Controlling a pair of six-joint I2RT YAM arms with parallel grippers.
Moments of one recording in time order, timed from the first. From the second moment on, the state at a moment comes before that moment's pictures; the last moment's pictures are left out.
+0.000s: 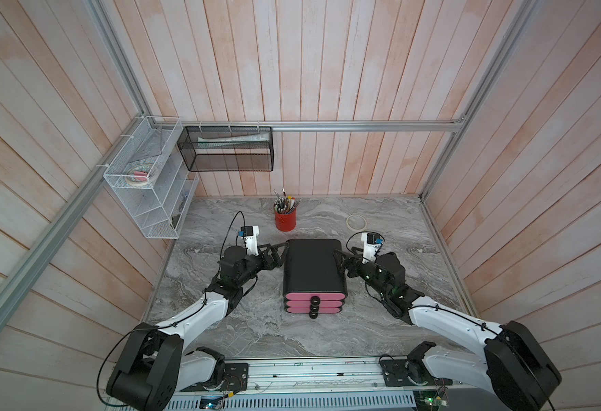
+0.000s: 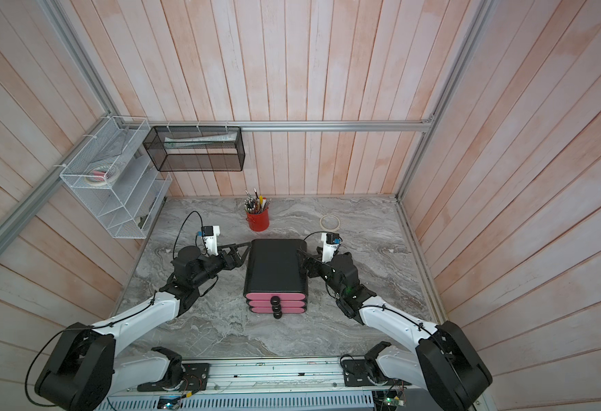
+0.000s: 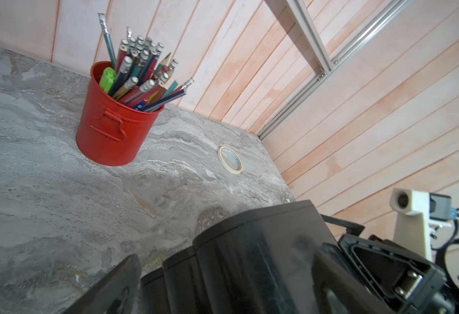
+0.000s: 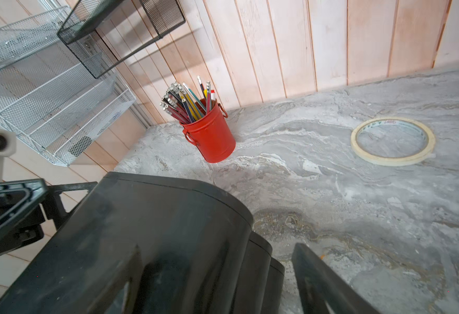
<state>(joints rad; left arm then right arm) -0.35 1.26 0.50 0.56 0.34 -0.61 0.60 1.17 0.45 0.52 0.00 0.47</state>
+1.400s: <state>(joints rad) -0.40 1.11 0.32 0.69 0.33 -0.63 0.62 0.98 0.34 0.46 -0.13 0.52</state>
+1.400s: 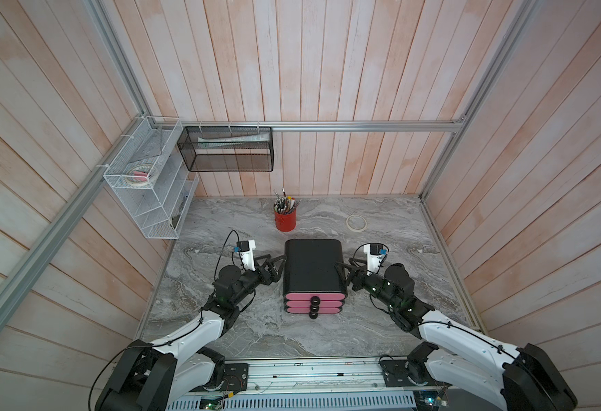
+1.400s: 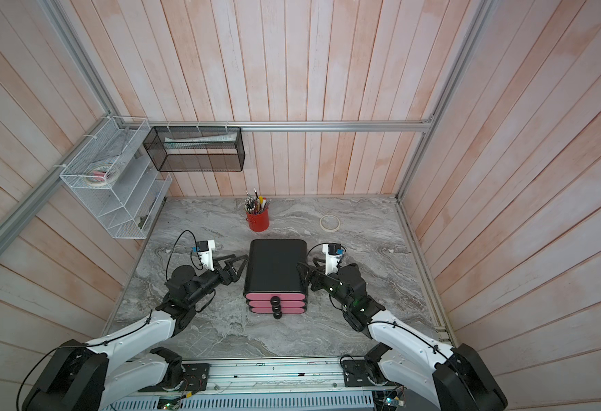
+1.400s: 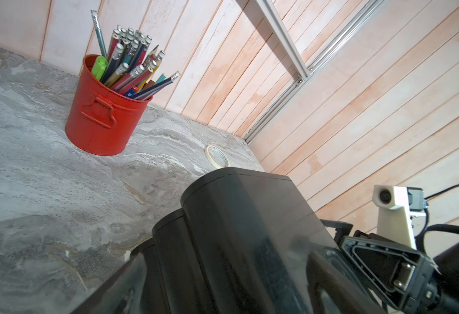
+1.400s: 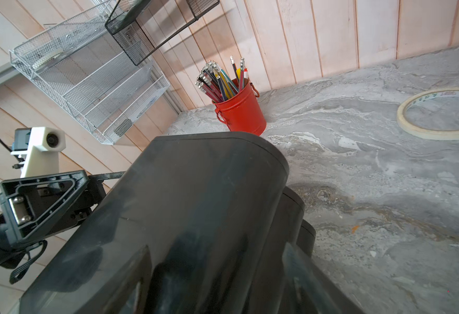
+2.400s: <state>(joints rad) -0.62 0.95 0.28 0.51 0.09 -0.60 0.59 1.51 0.62 0.84 -0.30 0.48</state>
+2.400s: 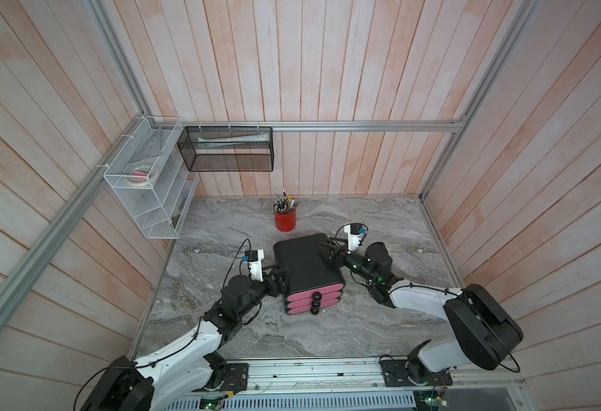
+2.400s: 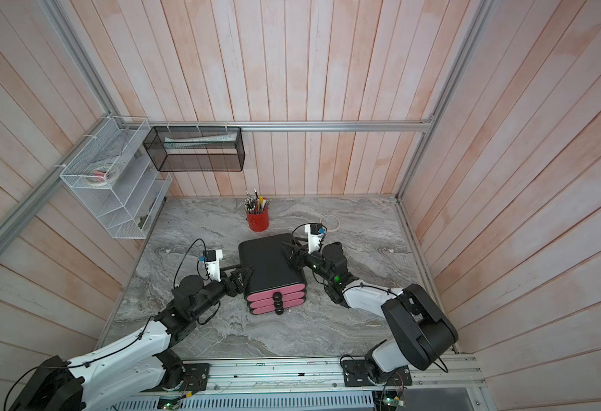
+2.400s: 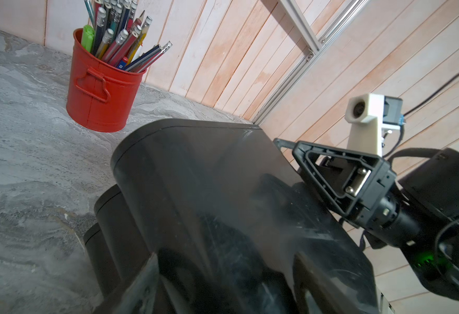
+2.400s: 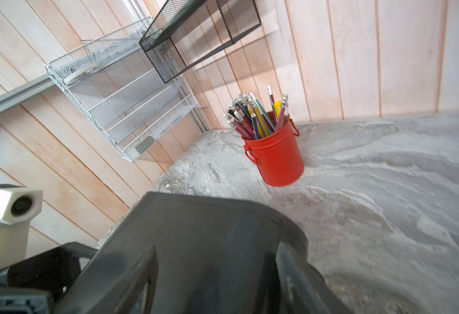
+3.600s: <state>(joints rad) -0.50 0.85 0.52 0.21 -0.03 -0.39 0.69 0.69 0.43 0.04 0.05 0.53</state>
